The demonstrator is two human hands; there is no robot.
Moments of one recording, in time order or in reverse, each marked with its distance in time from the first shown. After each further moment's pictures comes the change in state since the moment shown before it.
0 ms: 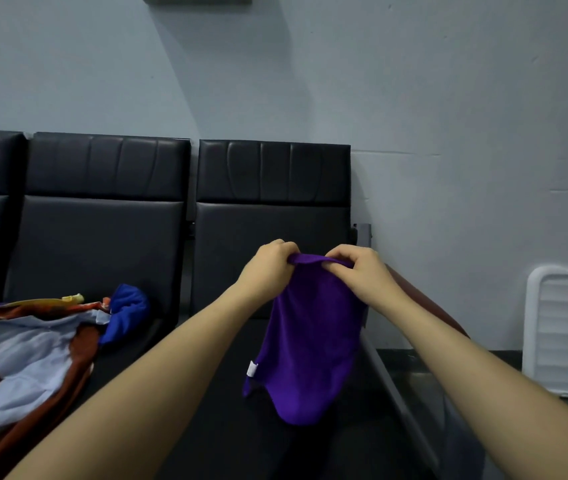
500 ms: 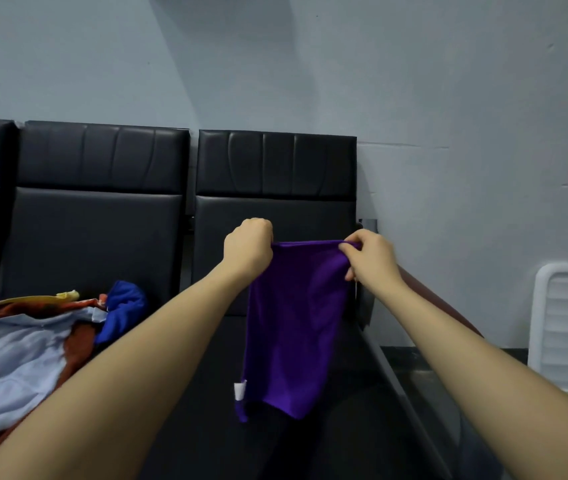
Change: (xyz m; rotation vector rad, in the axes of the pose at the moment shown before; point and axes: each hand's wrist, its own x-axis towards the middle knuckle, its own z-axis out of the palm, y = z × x) left_hand 0.027 -0.027 -0.015 0.312 0.117 -0.185; right_hand 0.037 0.020 0.015 -0.038 0.211 0.209
